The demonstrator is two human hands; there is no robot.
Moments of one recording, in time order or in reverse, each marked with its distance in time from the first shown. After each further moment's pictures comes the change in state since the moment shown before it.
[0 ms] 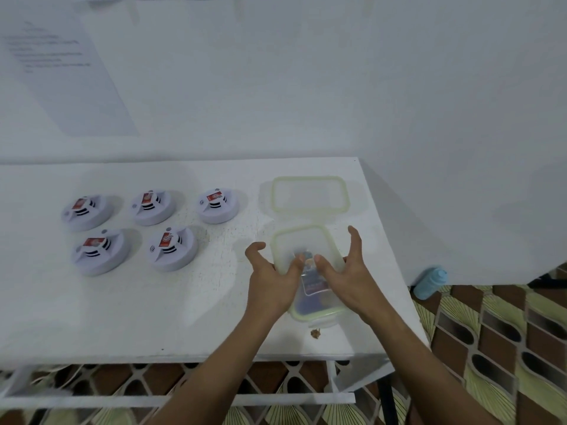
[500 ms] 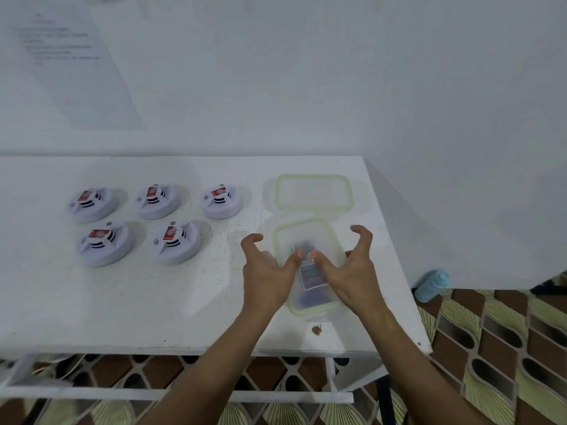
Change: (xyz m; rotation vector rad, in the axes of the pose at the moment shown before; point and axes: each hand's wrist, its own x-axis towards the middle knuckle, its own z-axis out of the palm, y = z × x) left_hand 0.002 0.001 -0.006 0.018 0.130 0.078; right_hand -0.001 -0.006 0.008 0.000 0.174 -0.053
